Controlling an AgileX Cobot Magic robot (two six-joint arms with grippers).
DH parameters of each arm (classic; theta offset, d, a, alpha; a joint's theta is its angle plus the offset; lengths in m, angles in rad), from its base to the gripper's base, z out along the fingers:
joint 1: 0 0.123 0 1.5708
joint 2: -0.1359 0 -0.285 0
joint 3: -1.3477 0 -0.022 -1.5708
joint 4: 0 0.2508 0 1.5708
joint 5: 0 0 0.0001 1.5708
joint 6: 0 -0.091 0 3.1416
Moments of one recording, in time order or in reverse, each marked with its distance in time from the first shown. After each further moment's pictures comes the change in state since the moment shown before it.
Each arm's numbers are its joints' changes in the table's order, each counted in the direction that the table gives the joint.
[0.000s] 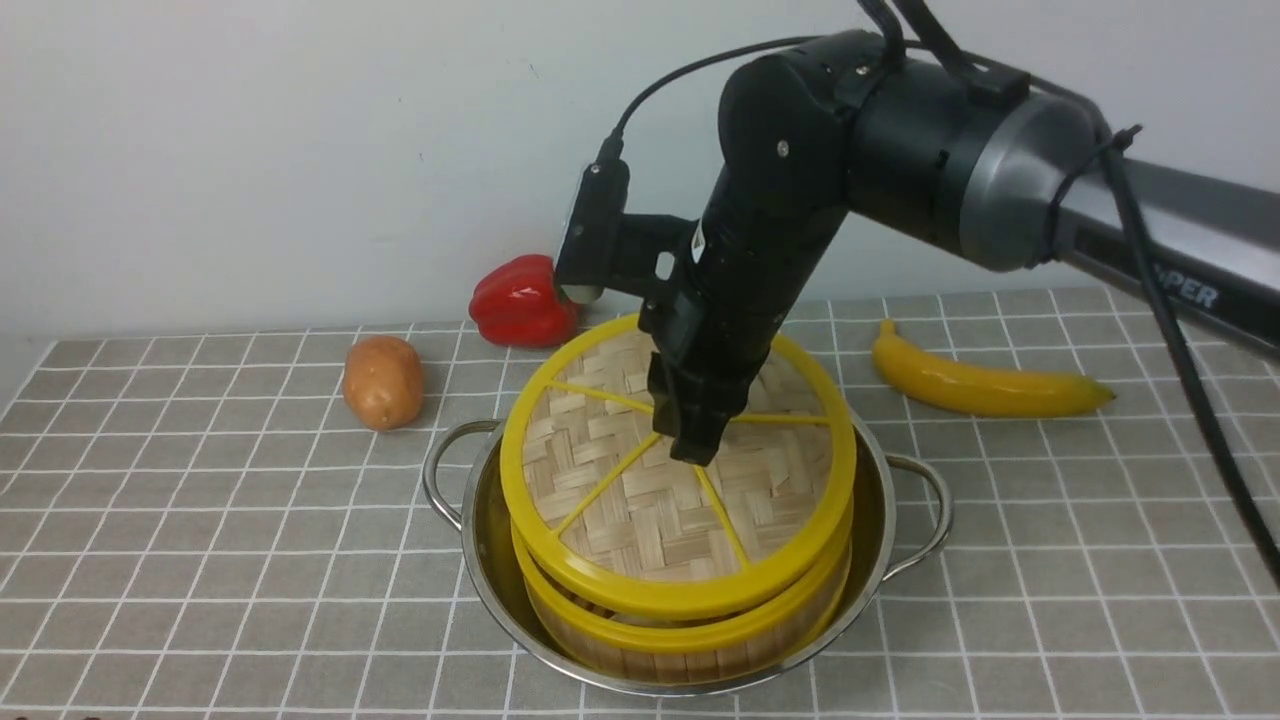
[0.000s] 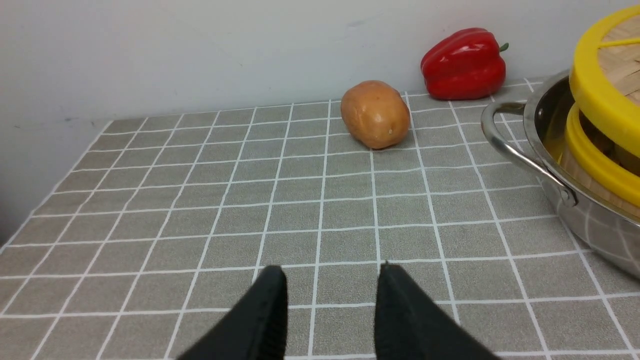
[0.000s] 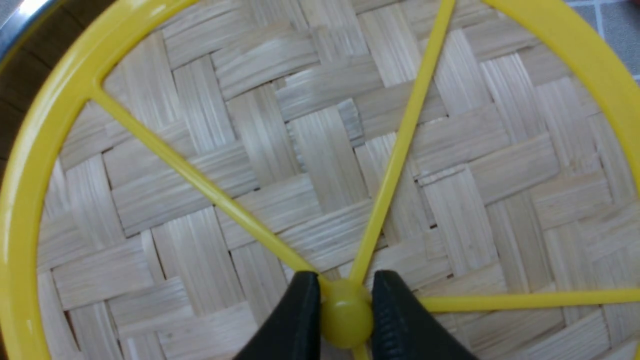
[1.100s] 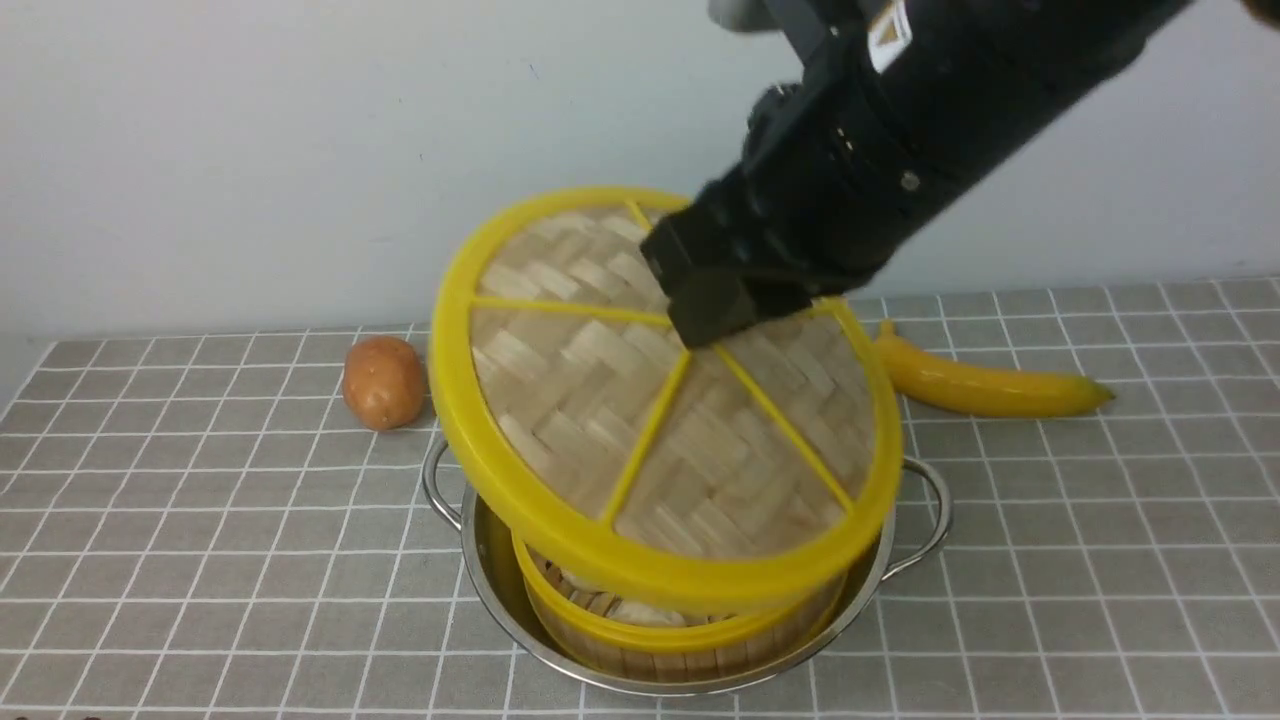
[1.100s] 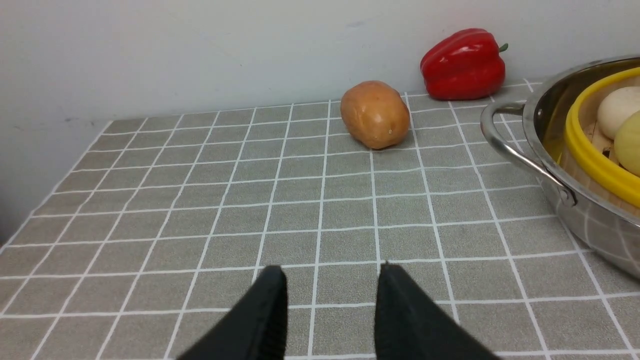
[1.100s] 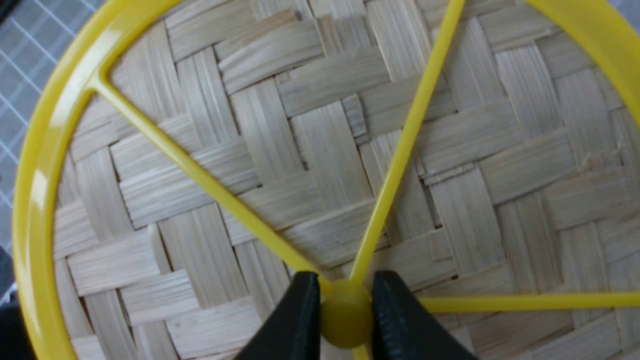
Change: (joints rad) right arm 0.000 0.458 -0.252 0.150 -0.025 -0.818; left arm 0.000 0.000 0.000 0.000 0.000 0.000
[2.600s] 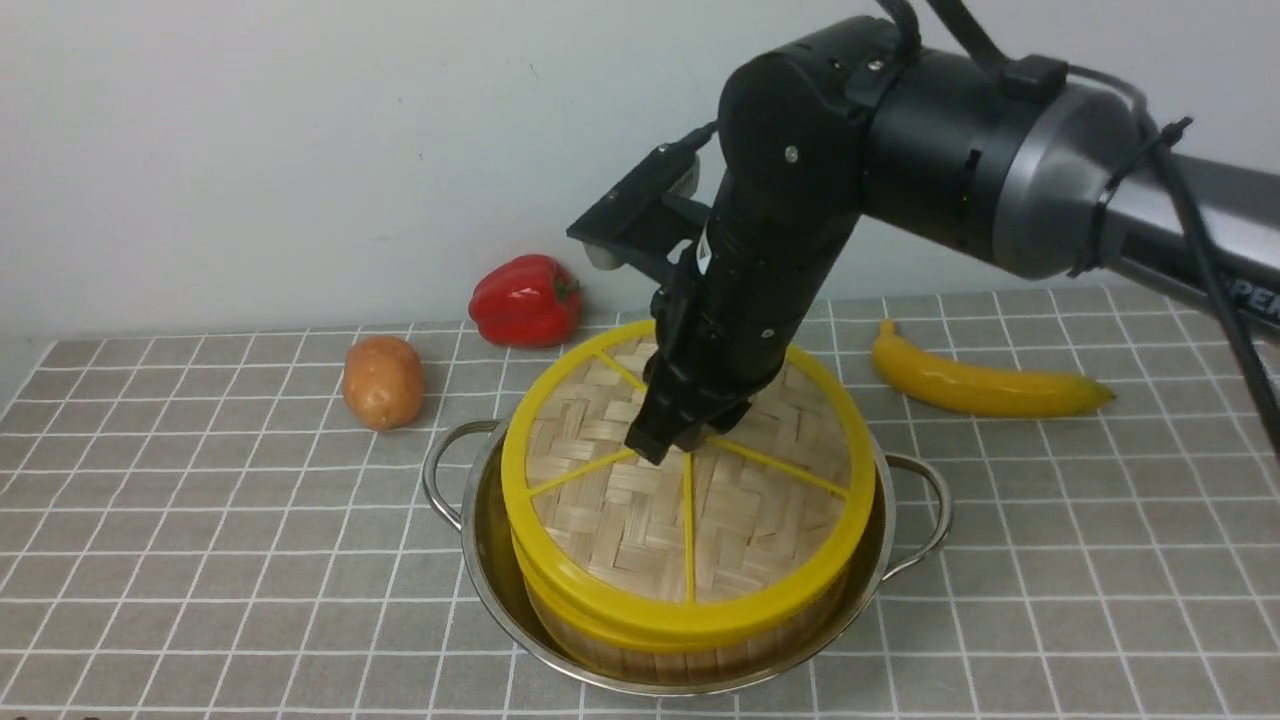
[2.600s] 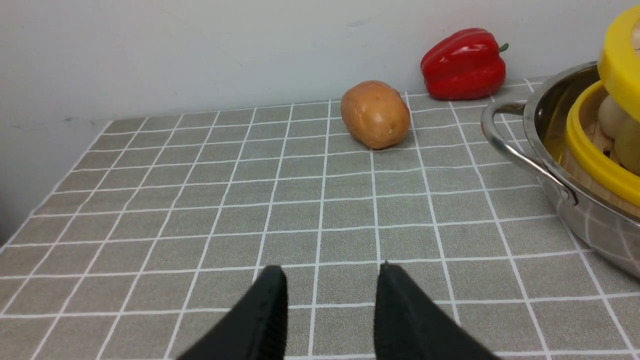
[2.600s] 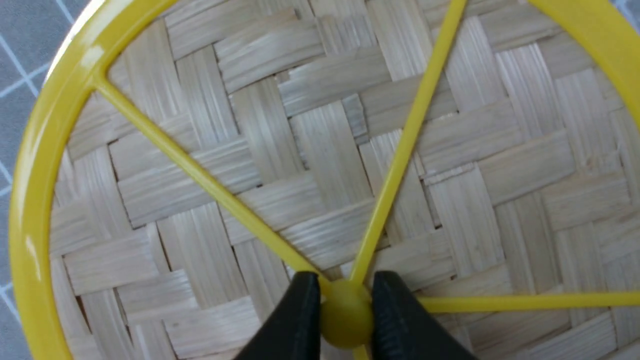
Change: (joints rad) right arm 0.048 -0.382 0.191 -0.237 0.002 0.353; left arm 0.000 0.000 0.000 0.000 0.000 0.000
